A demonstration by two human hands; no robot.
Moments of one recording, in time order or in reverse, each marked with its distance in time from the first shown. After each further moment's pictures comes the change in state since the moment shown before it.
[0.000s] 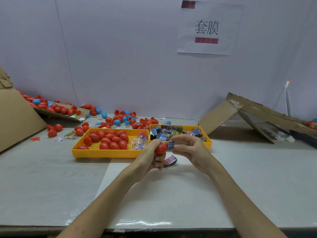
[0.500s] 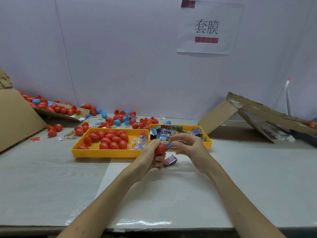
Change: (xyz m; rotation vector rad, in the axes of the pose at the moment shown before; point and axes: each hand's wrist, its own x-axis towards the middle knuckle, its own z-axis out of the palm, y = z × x) left_hand 0.000 0.000 0.001 -0.024 0.005 -0.022; right_hand 0.000 0.002 0.003 -0.148 0.032 -0.082
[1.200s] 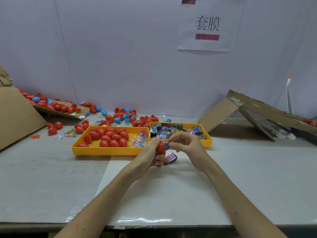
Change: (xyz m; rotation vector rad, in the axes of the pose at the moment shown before) left_hand 0.005 -0.003 -0.001 0.060 0.038 -0.009; right_hand 0.000 -0.002 0.010 -0.107 0.000 -0.079
